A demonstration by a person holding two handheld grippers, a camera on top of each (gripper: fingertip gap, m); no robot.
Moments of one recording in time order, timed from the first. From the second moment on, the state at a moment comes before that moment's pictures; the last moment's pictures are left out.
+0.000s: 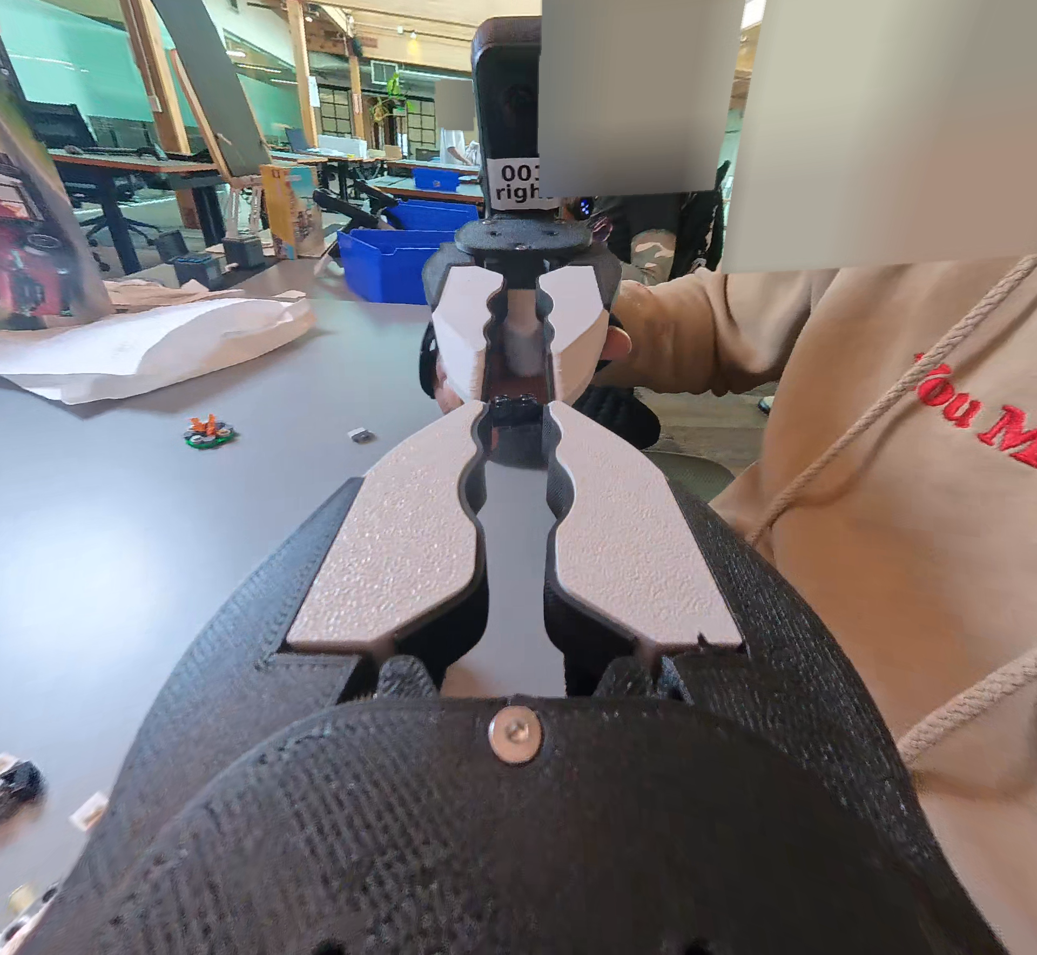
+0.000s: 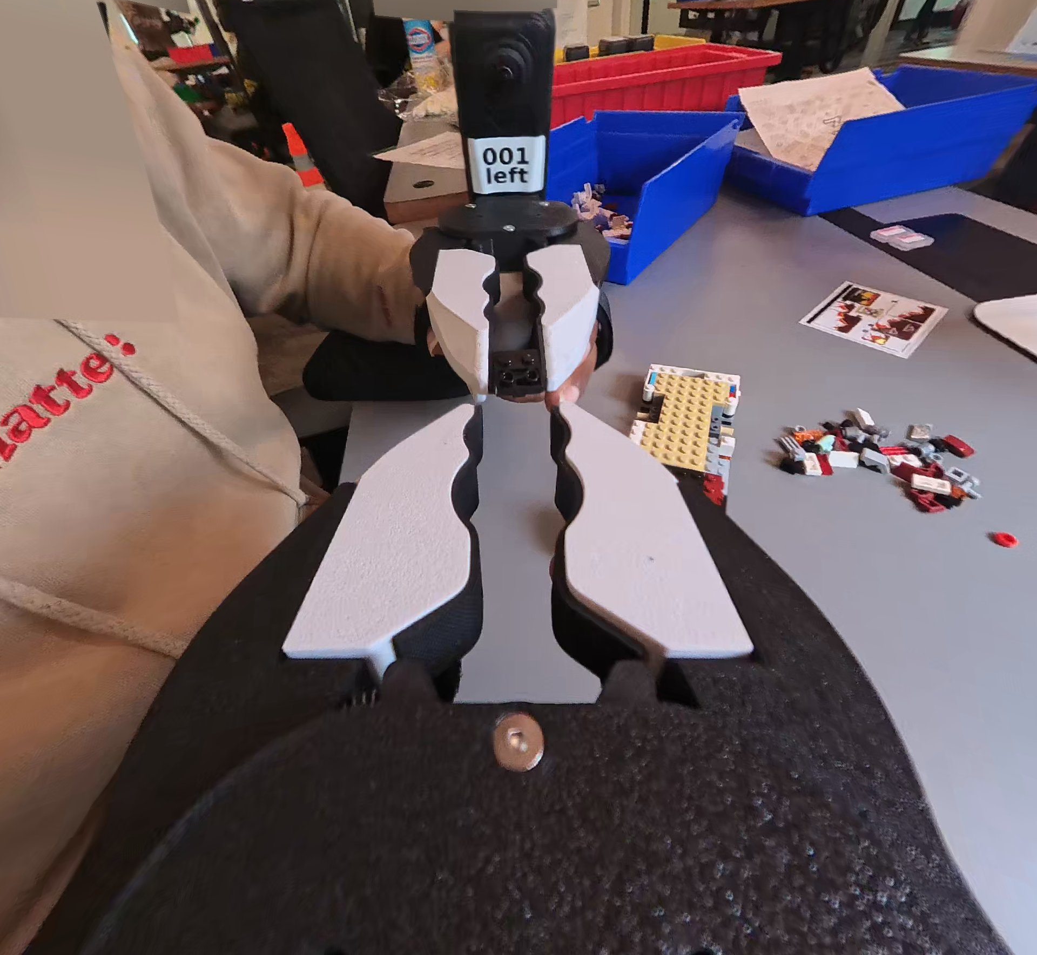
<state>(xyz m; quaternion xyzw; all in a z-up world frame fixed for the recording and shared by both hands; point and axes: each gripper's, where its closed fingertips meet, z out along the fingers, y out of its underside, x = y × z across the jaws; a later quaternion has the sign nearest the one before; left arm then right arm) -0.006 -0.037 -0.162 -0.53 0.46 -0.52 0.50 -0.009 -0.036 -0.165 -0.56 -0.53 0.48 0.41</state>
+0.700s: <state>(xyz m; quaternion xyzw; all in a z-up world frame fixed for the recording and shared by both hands) -0.031 0.005 -0.192 -0.61 0.52 -0.36 0.47 0.015 0.003 -0.202 -0.64 -0.51 0.39 0.42</state>
